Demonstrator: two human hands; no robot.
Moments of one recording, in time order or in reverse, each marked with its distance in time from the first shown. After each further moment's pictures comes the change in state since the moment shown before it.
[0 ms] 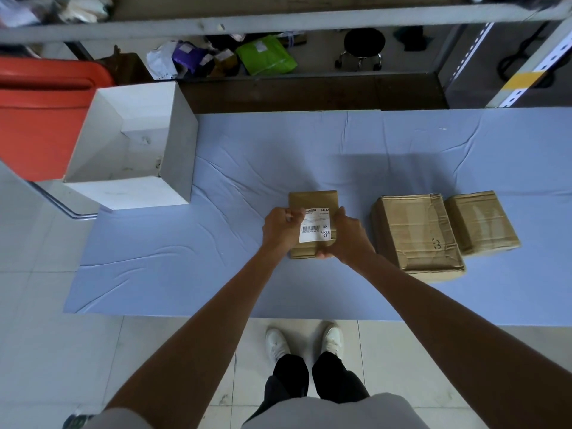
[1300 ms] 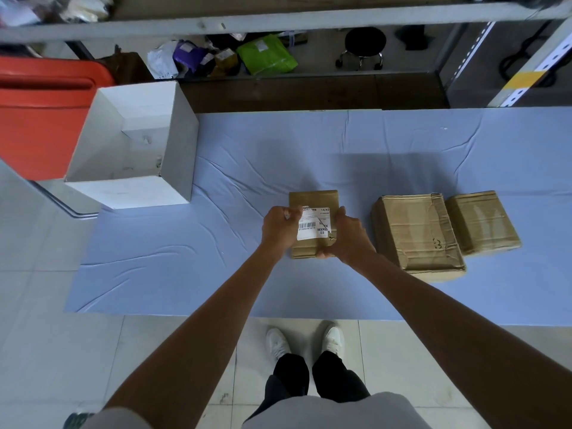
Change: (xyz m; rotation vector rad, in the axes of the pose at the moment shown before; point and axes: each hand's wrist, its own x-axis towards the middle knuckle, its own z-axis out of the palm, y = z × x) left_hand 0.003 0.000 -0.001 -0.018 -0.015 -0.016; right_hand 0.002 0.004 0.002 -0.021 0.006 -0.008
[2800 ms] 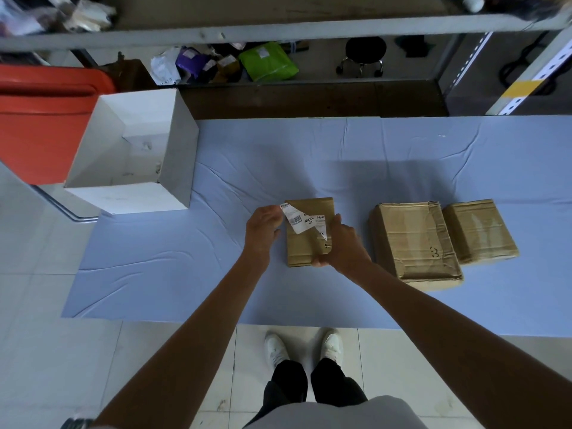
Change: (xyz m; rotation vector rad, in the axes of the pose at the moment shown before) left_hand -0.008 -0.002 -0.022 -0.733 0.004 -0.144; right_hand -0.001 -0.002 0.000 -0.021 -0.024 -0.038
